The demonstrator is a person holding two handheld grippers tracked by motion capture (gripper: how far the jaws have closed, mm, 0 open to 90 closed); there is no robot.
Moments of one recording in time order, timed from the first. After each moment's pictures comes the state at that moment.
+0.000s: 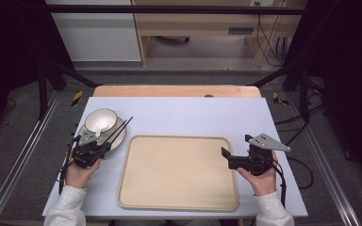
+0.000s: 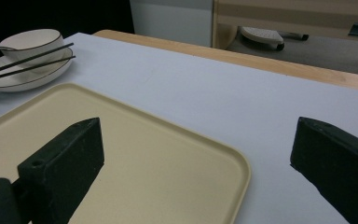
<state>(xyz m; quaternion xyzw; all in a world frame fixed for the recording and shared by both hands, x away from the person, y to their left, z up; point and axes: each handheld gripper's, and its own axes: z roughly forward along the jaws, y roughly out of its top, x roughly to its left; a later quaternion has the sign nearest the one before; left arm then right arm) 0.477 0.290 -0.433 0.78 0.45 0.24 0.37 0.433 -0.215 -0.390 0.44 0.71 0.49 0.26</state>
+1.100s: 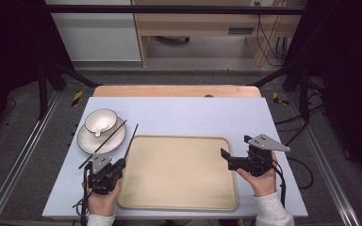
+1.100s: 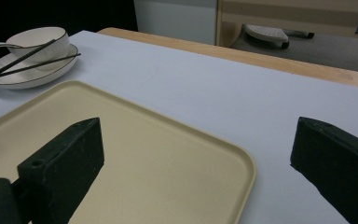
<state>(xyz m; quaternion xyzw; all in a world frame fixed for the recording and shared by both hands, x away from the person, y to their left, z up) 0.397 0.217 -0.433 0.68 0.55 0.26 0.41 0.432 -0.214 -0.390 0.43 0.71 0.49 0.25</state>
